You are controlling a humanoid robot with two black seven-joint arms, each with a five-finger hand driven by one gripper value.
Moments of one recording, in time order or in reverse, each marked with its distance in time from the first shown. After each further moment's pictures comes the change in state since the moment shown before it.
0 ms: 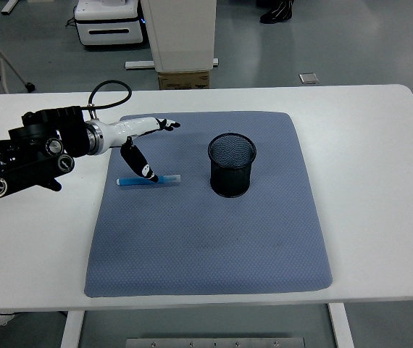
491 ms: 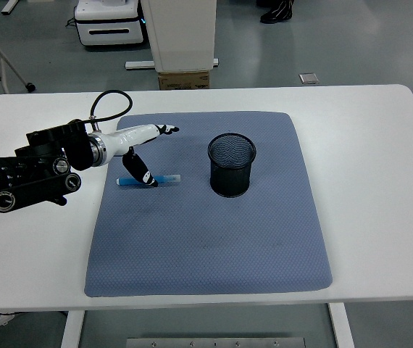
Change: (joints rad) left arm 0.001 -0.008 0.061 -0.030 0.005 0.109 0.003; right arm 0.000 0.000 0.000 0.000 0.000 0.000 0.000
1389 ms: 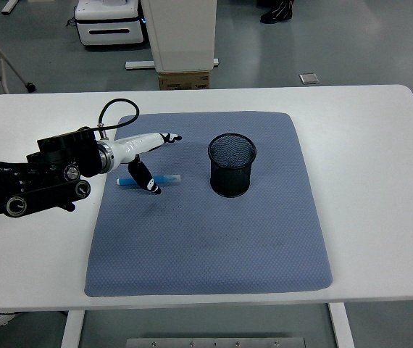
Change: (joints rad) left arm 0.006 -0.048 0.038 0.022 -0.002 0.011 0.037; right arm 0.000 0.000 0.000 0.000 0.000 0.000 0.000
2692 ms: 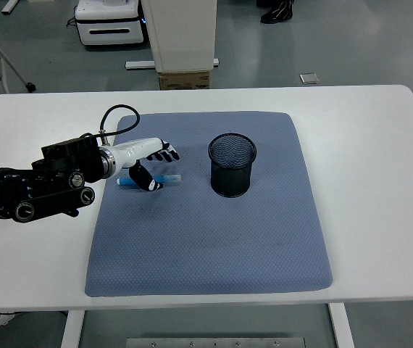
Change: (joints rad) left arm 0.017 -0.027 0.023 0.029 0.003 0.040 0.000; right arm 0.000 0.000 0.000 0.000 0.000 0.000 0.000
